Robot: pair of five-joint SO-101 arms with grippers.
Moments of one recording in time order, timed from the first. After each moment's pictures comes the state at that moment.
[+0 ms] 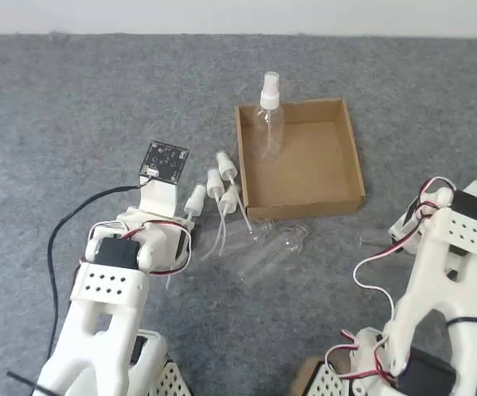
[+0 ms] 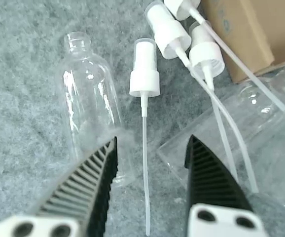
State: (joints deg) left arm 2.0 -47.2 65.5 56.7 -2.4; right arm 21.2 -23.6 37.0 79.8 -27.0
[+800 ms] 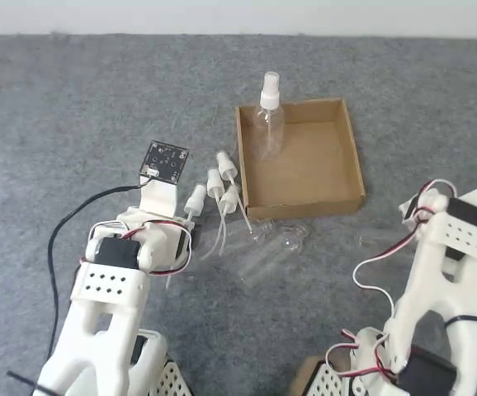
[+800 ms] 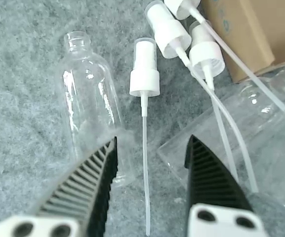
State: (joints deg) left arm 2.0 -47.2 65.5 56.7 -2.4; right arm 21.8 -22.9 41.9 60.0 -40.0
